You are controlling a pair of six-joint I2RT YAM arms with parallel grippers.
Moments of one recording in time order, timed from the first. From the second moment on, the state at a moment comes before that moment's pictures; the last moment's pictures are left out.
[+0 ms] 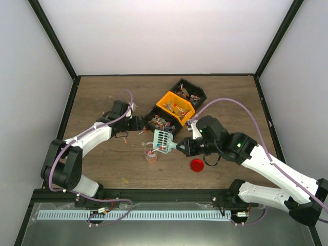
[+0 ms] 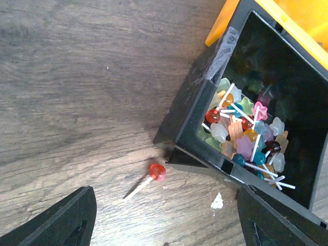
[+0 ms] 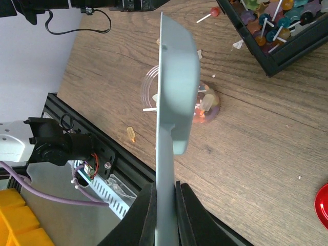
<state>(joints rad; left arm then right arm) -0.37 1.49 0.88 -0.27 0.20 -0.39 0.90 0.98 1.04 -0.80 -0.23 0.68</state>
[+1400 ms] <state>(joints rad) -0.36 1.56 0.93 -0.26 0.21 -0.38 0.84 1.08 1.31 -0.95 0.02 0.77</state>
